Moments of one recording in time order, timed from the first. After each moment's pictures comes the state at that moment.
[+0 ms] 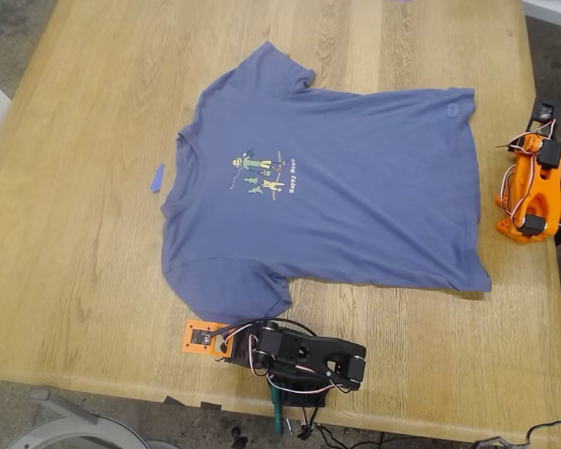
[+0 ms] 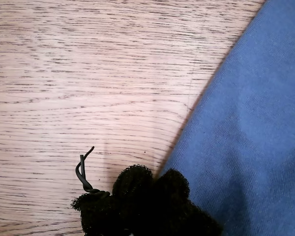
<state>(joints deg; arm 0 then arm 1) -77.8 200.1 176.6 76.0 -97.0 98.3 194.7 183.4 61.7 -92.4</state>
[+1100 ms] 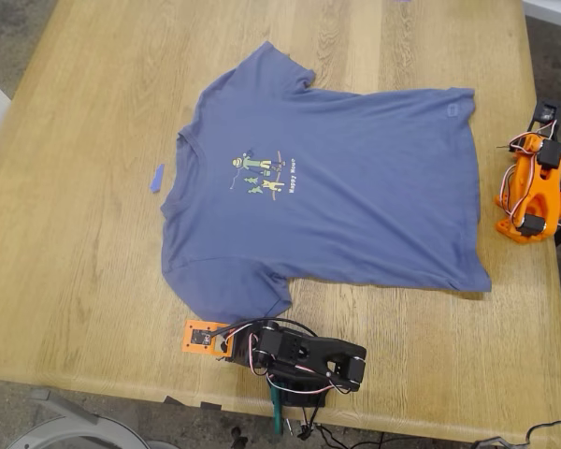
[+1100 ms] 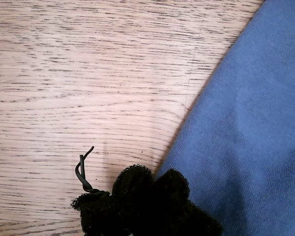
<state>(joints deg) -77.2 200.1 176.6 76.0 -97.9 98.3 194.7 183.4 62.0 -90.4</state>
